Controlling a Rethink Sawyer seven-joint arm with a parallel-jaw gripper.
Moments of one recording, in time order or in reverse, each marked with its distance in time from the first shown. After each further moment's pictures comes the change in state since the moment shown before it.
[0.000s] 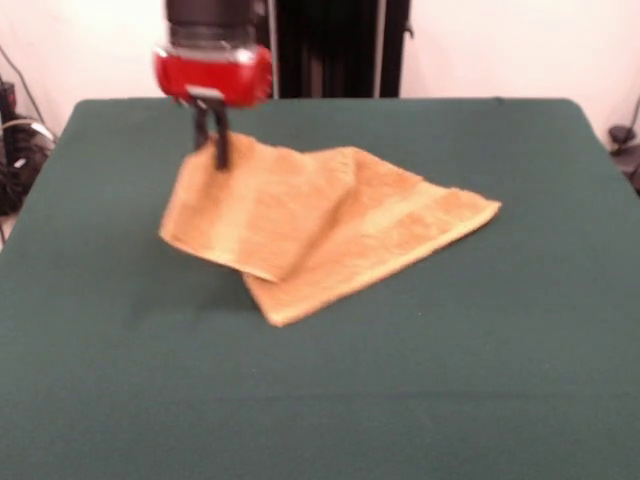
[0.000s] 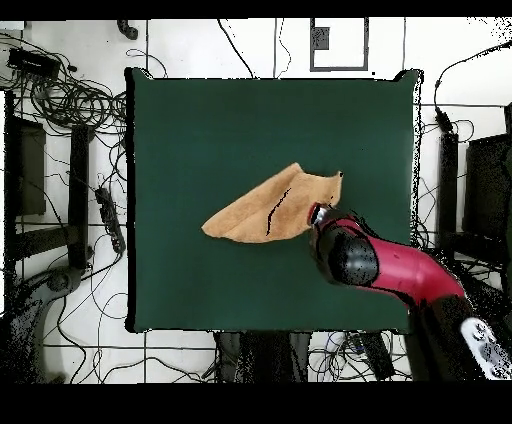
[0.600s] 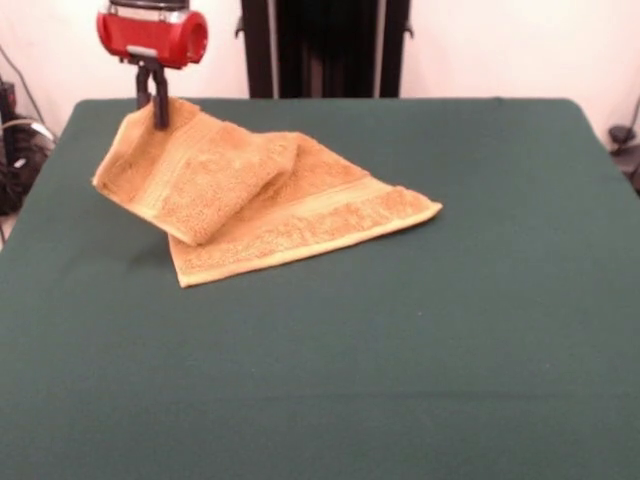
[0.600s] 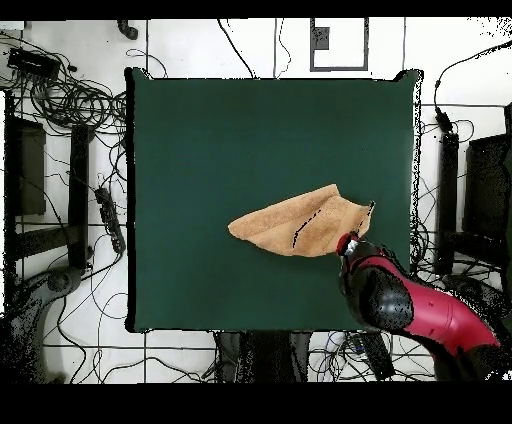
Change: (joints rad) arm -0.160 -0.055 0.007 0.129 -0.090 -0.091 0.000
